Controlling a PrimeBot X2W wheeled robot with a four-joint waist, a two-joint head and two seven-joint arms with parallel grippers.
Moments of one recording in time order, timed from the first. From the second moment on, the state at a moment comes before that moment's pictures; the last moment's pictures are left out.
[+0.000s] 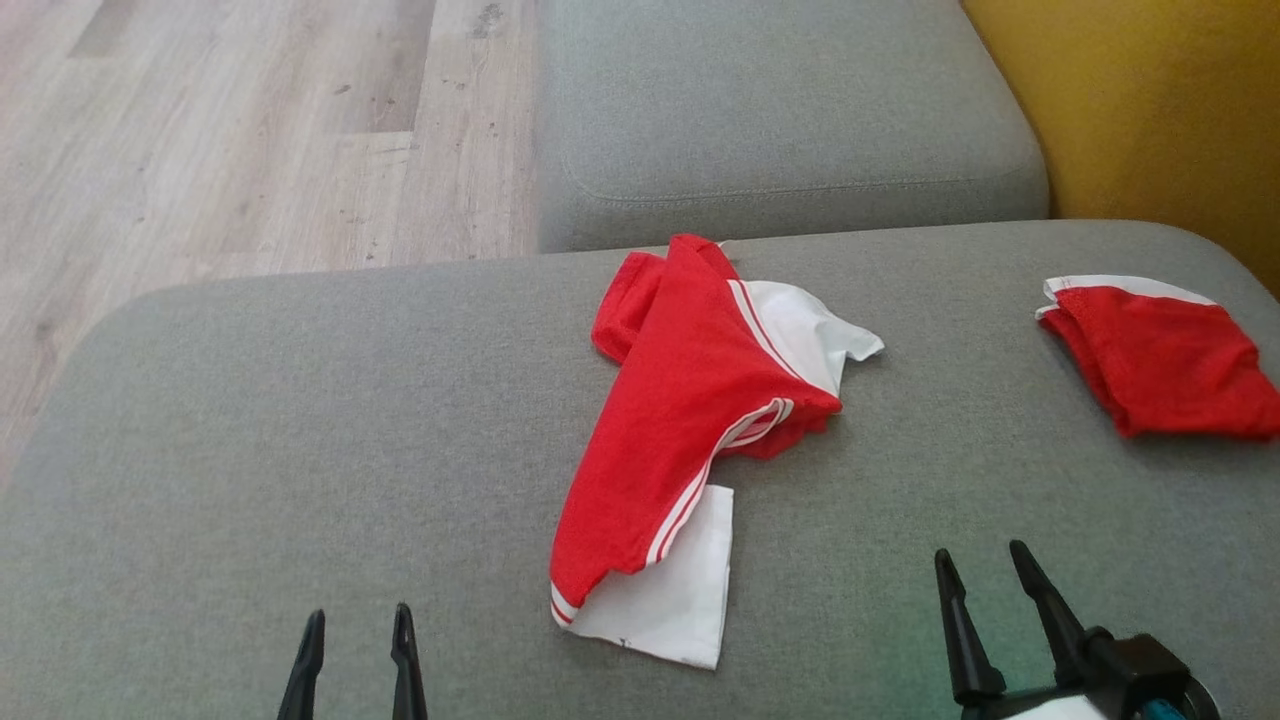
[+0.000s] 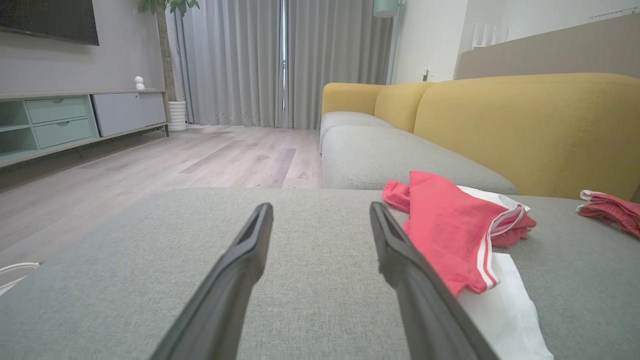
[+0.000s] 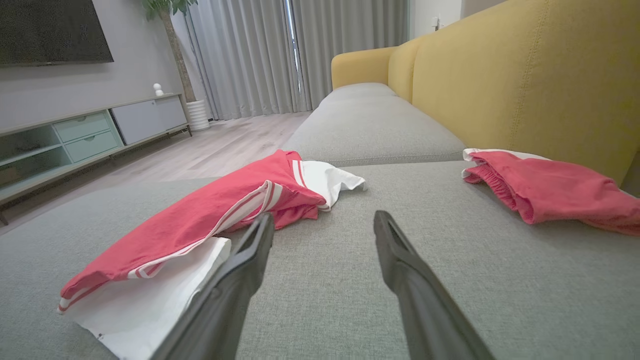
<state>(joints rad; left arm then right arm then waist) 0.33 0.06 -0.17 -0.01 -0.15 0.10 -0.25 0.20 -0.05 0.09 0.20 0.12 0.12 -0.25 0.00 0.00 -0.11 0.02</state>
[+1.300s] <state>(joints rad) -0.09 0.06 -0.43 0.19 -0.11 -0.05 -0.25 0.14 -0.05 0.14 0.15 0.13 0.12 -0.25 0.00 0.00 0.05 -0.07</state>
